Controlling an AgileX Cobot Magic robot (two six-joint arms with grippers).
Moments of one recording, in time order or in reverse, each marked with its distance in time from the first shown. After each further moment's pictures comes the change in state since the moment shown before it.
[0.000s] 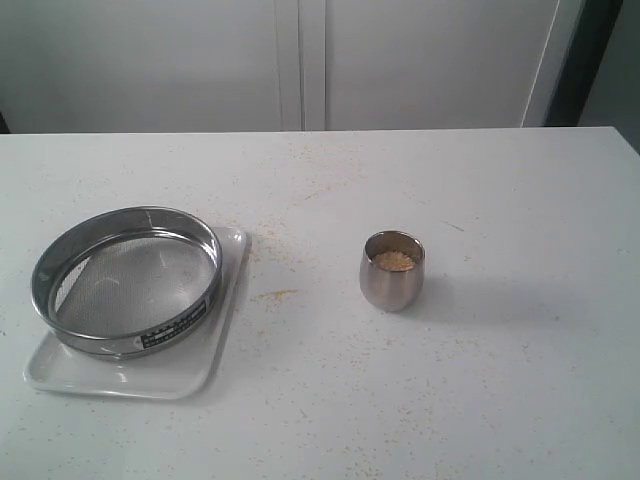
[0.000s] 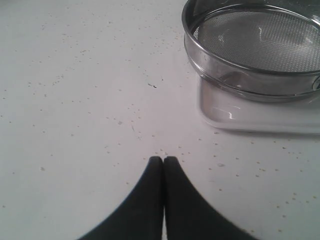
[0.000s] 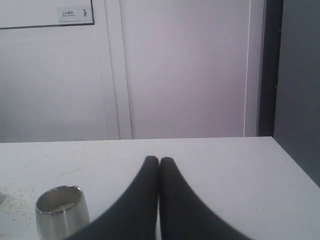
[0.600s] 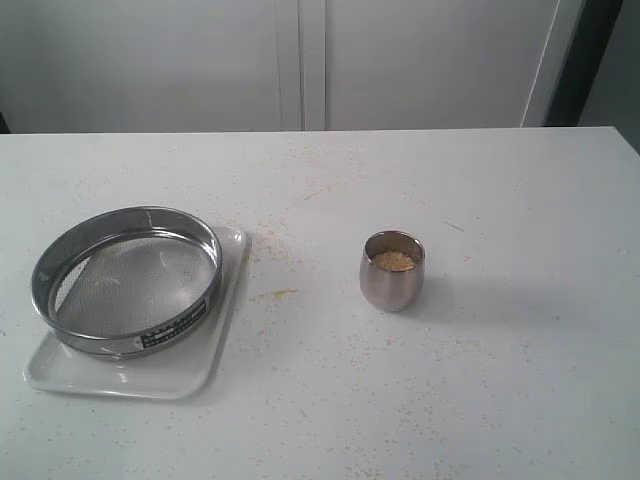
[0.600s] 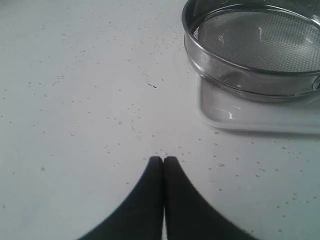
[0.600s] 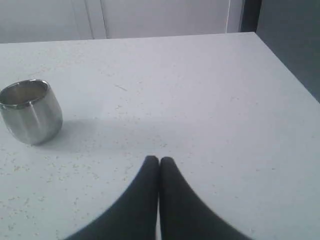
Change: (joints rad) left arm 0.000 0.000 0.000 0.000 0.000 0.000; right arm 0.000 0.000 0.000 0.000 0.360 0.000
